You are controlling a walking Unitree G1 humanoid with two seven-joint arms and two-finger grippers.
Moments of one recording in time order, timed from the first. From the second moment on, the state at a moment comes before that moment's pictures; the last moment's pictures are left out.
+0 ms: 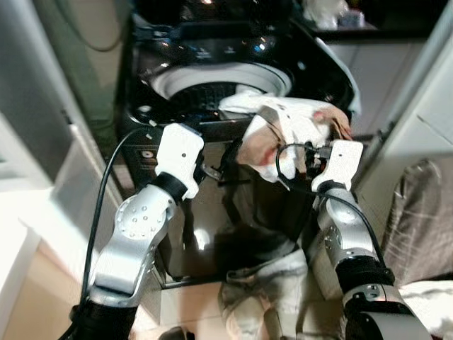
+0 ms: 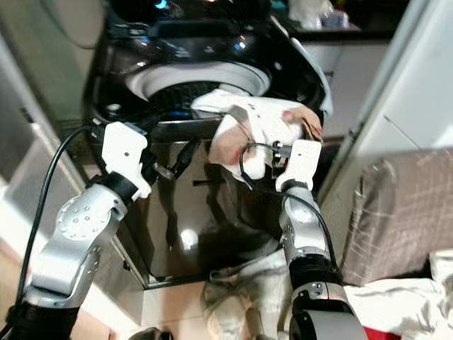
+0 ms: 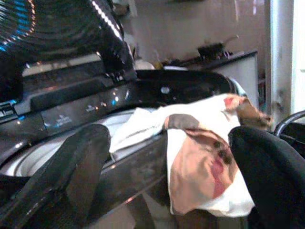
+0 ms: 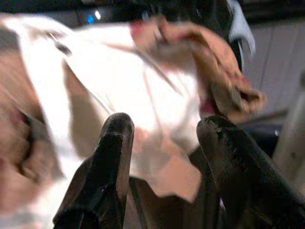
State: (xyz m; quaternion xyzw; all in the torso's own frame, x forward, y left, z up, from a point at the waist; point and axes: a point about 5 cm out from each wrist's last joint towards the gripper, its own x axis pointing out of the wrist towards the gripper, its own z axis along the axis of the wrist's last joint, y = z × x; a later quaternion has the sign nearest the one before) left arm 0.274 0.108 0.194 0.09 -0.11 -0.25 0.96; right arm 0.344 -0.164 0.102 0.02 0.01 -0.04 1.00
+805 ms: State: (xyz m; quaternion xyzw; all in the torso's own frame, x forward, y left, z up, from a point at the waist) left arm 0.257 0.122 0.192 0.09 -0.09 -0.22 0.97; right arm 0.369 -0.135 0.090 0.05 0.12 0.00 0.99
